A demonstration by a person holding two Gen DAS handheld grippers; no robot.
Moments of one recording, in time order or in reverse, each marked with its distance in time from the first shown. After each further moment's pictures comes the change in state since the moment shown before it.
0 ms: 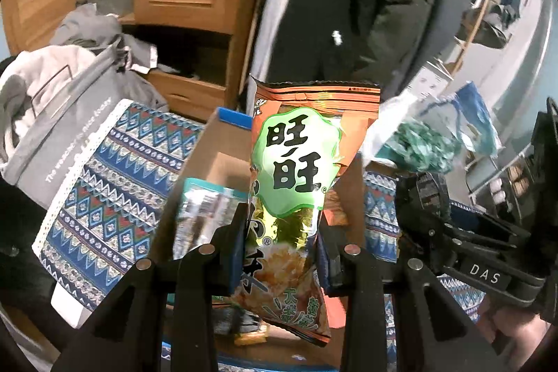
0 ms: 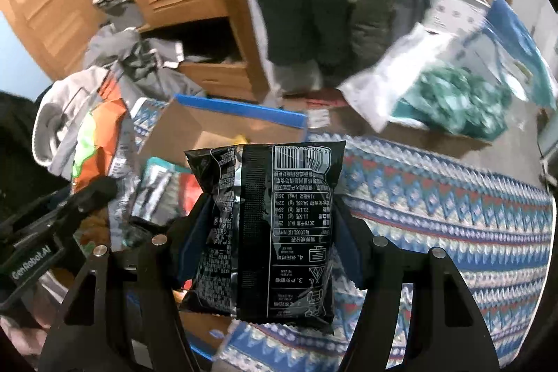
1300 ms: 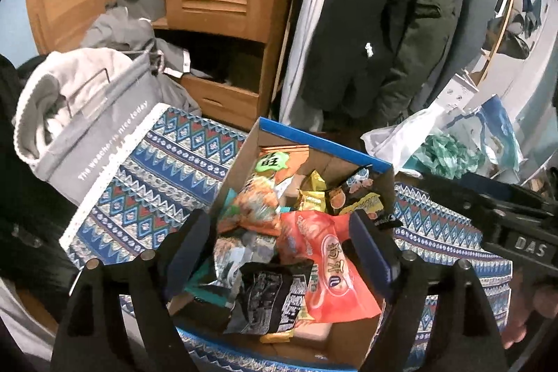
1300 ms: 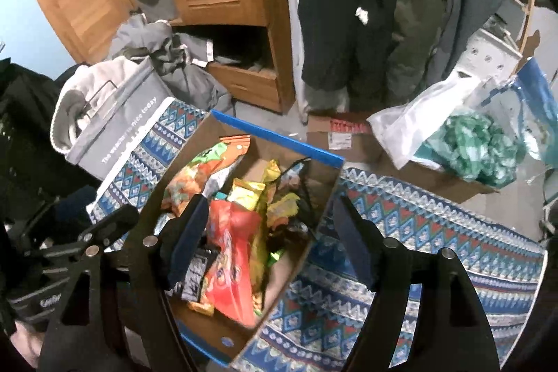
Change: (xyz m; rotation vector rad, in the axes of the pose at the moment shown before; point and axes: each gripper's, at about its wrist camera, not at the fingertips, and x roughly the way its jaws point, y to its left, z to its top) left arm -0.024 0.013 0.004 -0.024 -0.028 0.119; right arm -0.021 0.032 0.033 -0.134 0.001 0.040
